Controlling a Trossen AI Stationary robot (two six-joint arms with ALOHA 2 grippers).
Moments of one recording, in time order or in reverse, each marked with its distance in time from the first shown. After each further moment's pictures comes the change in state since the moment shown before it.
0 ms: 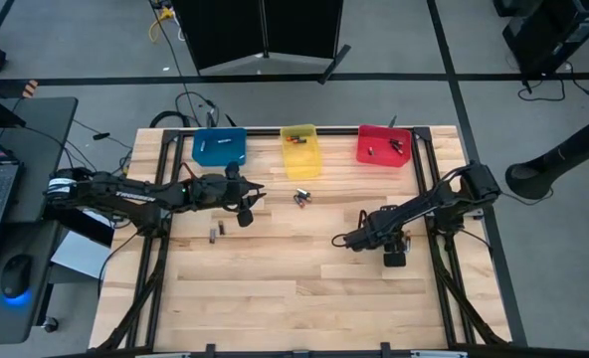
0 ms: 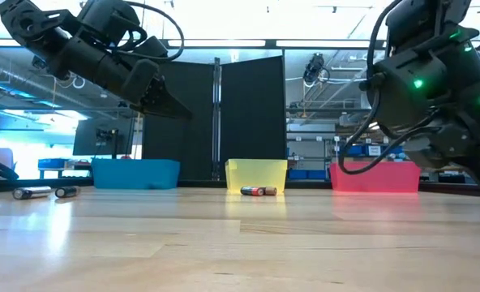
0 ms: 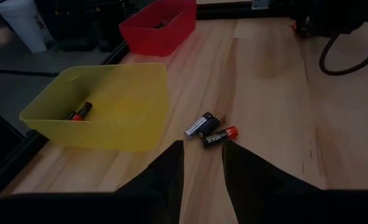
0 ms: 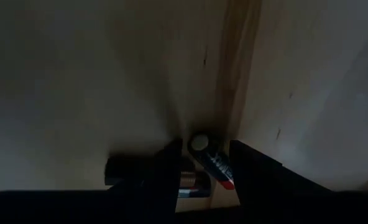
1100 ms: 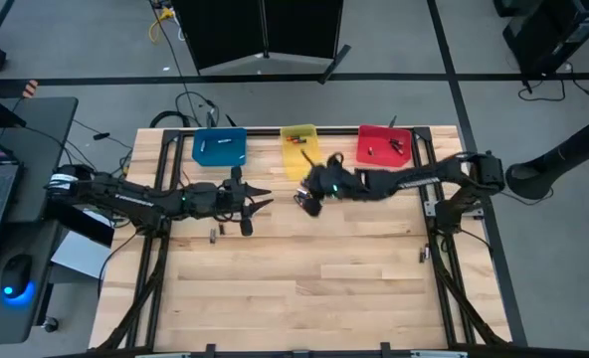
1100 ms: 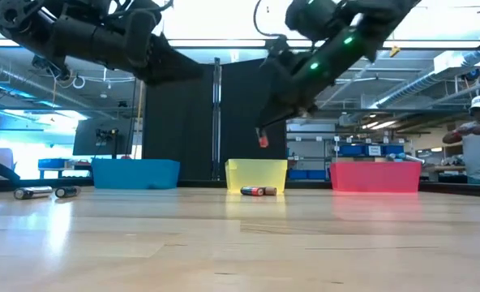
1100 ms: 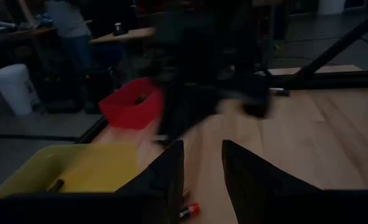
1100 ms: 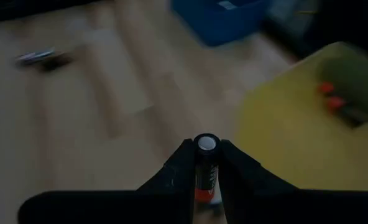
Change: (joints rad) left arm -0.144 0.001 0.000 0.267 -0.047 0.028; right arm -0.356 -0.100 0.124 1.158 0.330 -0.063
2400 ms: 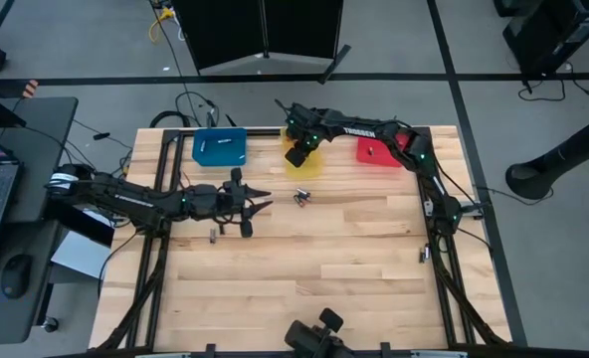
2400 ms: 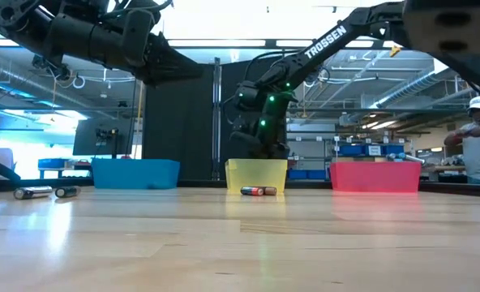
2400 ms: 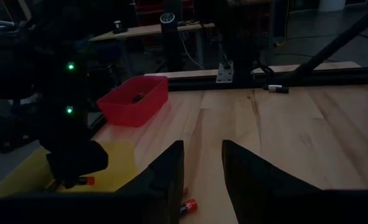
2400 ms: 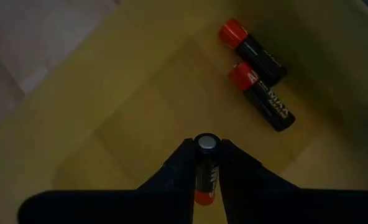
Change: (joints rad) left arm -0.024 0.000 0.000 -0.011 -0.023 -0.002; right arm -0.436 0.650 0.892 -0.785 -0.296 -0.098
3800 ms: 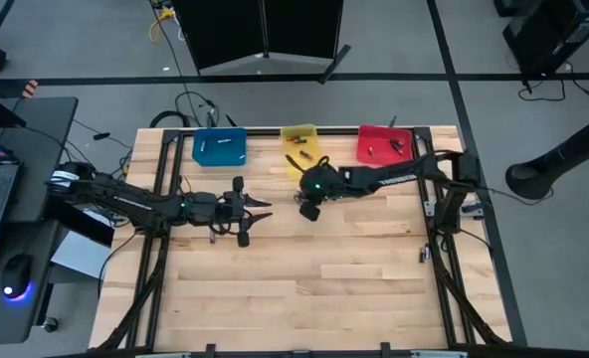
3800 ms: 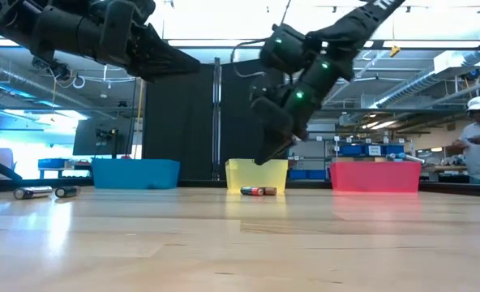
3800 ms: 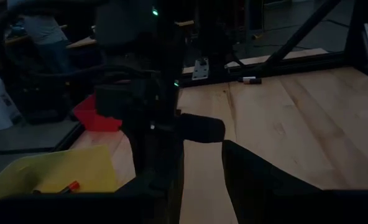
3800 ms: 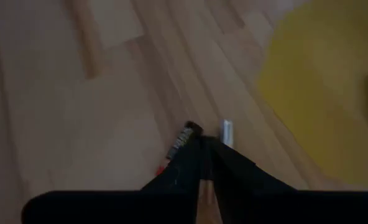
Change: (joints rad) left arm -0.080 0.000 0.000 -0.021 0.000 0.051; right arm 0.387 -0.471 -0.770 0.585 0.142 0.104
